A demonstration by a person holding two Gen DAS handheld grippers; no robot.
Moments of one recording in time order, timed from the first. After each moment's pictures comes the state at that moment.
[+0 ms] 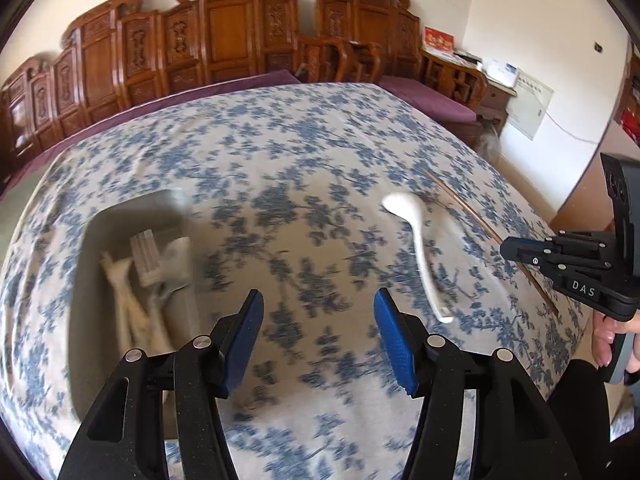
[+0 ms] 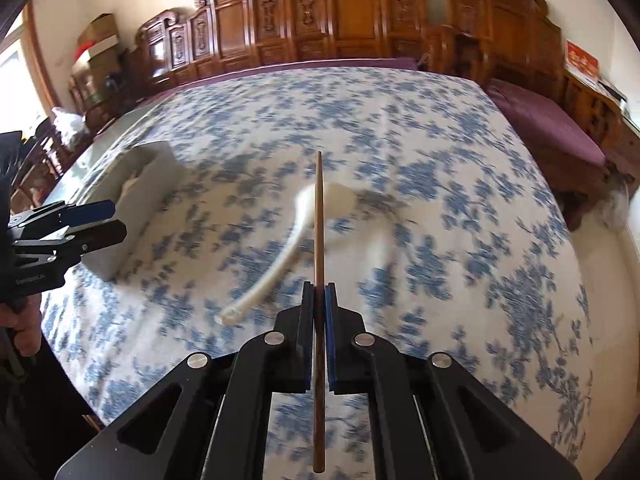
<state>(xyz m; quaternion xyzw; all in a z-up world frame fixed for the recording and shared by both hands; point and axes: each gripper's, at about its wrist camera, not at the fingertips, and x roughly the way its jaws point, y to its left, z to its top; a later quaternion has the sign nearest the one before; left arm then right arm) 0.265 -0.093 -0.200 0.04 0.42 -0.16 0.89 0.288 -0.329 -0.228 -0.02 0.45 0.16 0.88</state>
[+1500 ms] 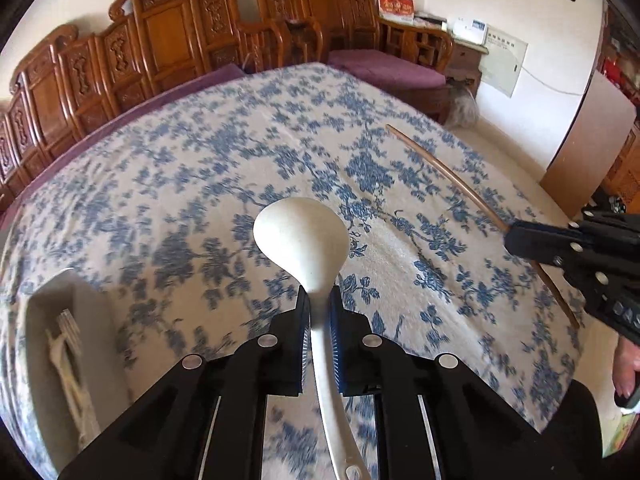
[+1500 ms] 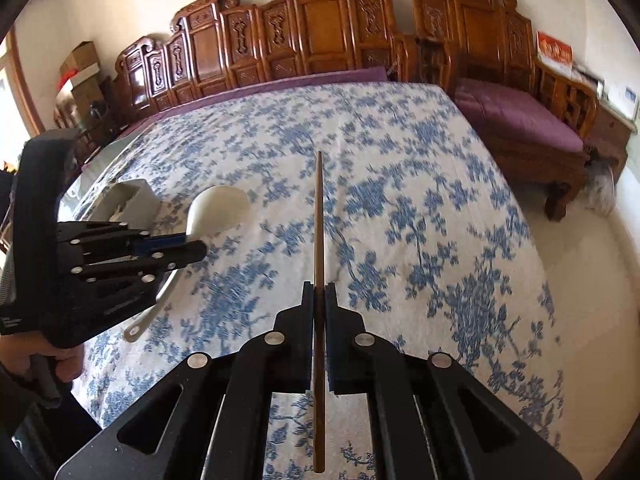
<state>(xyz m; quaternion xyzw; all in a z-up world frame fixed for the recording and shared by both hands) 0.302 -0.189 -0.198 0.10 0.44 -0.20 0.87 0.288 -0.357 -0.196 0.01 0.42 0.14 0.90</state>
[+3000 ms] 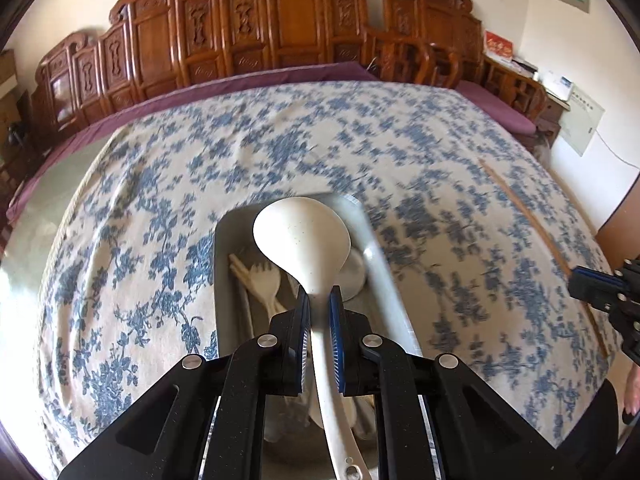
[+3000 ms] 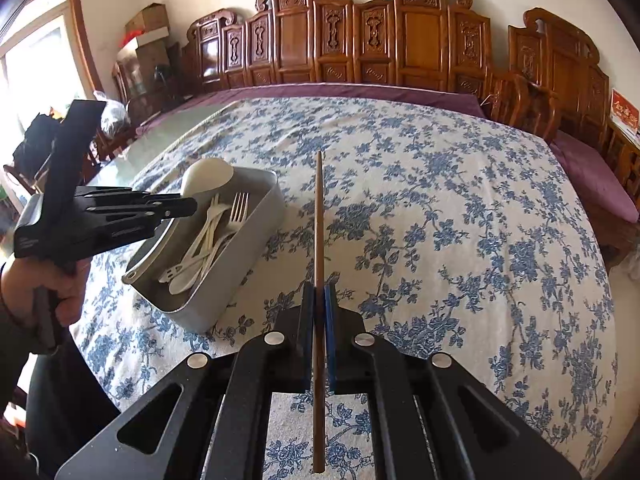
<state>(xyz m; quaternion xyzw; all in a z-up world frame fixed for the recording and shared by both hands) 0.307 0.031 -0.192 0.02 0.45 -0.07 0.89 0.288 -0.187 -0.186 -0.05 0.41 0.24 0.88</state>
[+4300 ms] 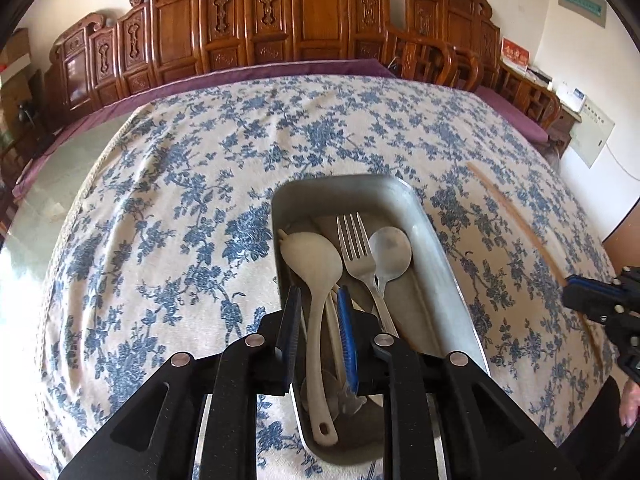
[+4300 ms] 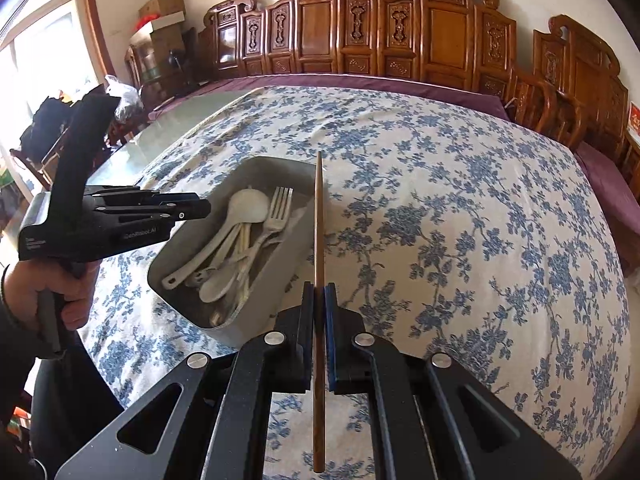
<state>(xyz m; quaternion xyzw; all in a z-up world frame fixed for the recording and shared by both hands) 0.291 0.074 -0.194 0.00 0.45 -0.06 0.89 0.287 -0.126 -0.187 -0.06 0.42 0.26 0.87</state>
